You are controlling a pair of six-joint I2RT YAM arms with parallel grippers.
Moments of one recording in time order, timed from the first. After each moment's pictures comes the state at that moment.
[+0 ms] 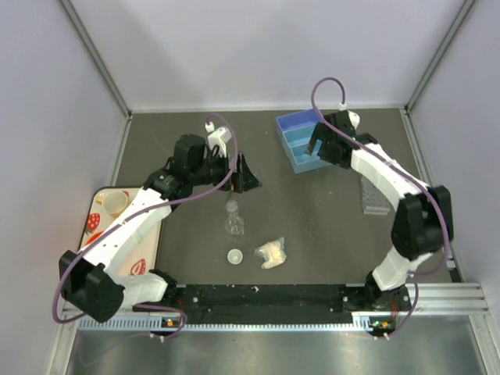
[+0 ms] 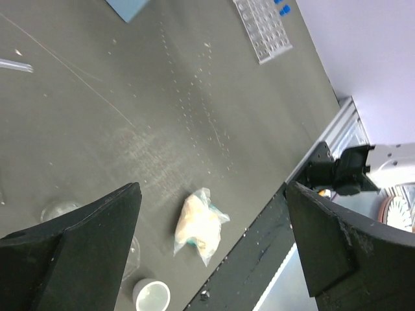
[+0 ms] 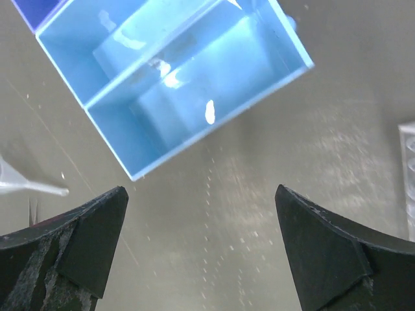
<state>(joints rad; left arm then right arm) -0.50 1.21 1.08 -0.38 0.51 -0.45 0.34 1.60 1.31 -0.56 0.24 0.62</state>
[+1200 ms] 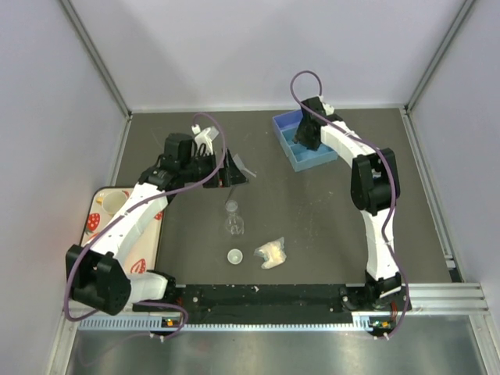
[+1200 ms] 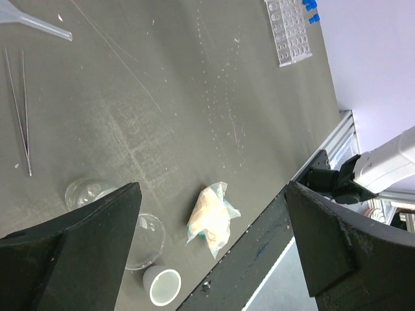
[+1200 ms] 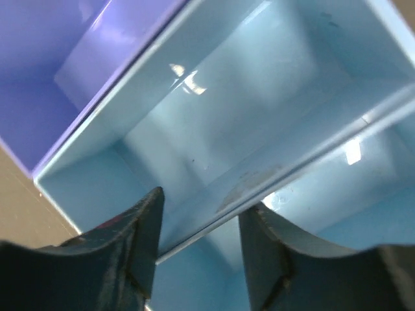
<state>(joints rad) -0.32 1.28 1.06 -0.39 0.61 -0.46 0.34 2.25 1.89 -0.57 0.19 0.69</state>
